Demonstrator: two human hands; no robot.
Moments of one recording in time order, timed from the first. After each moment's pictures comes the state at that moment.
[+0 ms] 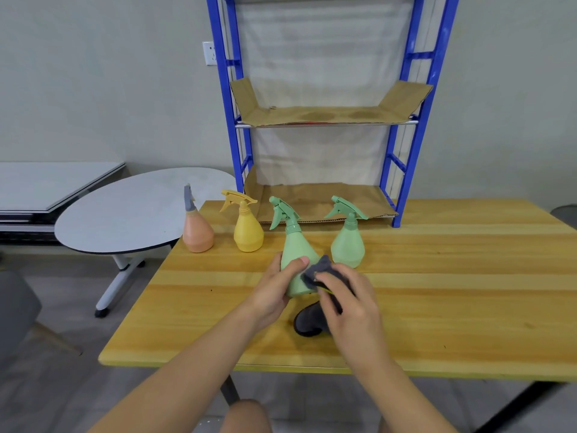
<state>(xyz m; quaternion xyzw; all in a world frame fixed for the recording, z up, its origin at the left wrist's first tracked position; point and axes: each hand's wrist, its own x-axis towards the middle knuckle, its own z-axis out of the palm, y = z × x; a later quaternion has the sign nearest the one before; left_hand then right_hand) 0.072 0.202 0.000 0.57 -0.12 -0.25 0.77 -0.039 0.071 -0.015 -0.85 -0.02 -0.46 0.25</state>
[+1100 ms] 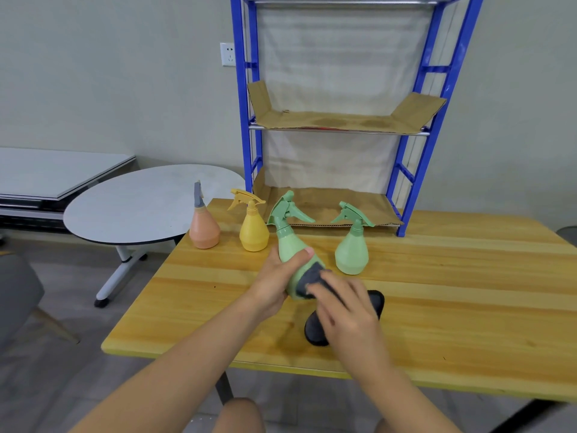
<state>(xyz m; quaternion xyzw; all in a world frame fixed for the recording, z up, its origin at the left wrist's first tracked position) 0.073 0.204 0.020 0.57 -0.12 -0.20 0.79 -0.047 0.075 -0.006 -0.88 -0.12 -0.44 0.12</state>
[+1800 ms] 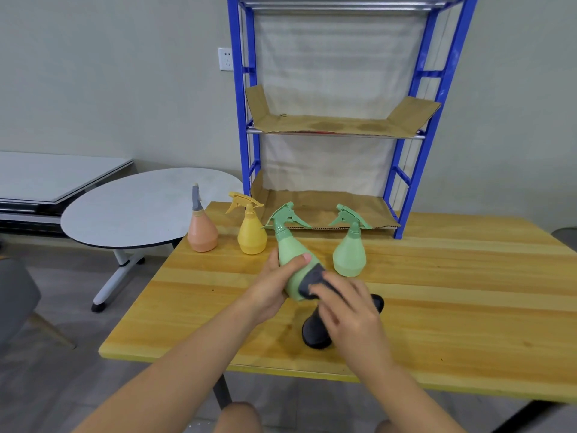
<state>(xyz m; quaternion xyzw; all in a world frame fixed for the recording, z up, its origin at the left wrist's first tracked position) 0.074 0.206 0.017 0.54 -0.12 -0.24 0.80 -0.044 0.067 -0.003 -0.88 -0.13 -0.45 0.13</state>
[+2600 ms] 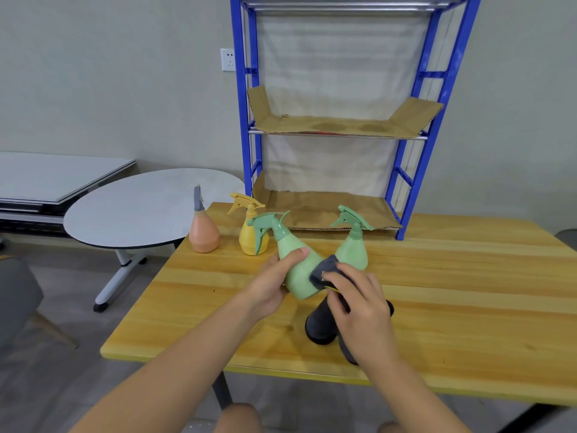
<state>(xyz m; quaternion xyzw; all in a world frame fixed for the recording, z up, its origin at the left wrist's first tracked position) 0.079 0.208 0.027 0.57 -0.10 -0.25 0.77 -0.035 0.059 0.001 -0.86 -0.05 -0.48 0.20</state>
